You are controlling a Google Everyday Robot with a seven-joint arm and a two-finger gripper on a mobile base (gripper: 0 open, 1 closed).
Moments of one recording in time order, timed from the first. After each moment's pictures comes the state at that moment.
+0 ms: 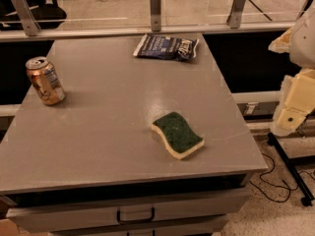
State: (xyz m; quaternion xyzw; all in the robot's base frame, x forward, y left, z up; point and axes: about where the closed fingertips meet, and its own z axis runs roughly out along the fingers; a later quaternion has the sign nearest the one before) arm 0.438 -0.217 0.976 -0.60 0.78 -0.03 0.16
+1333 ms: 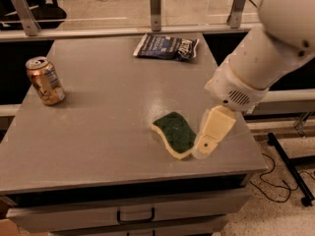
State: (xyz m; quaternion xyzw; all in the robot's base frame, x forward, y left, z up) arm 0.448 -0.105 0.884 -0.59 0.78 0.08 0.17
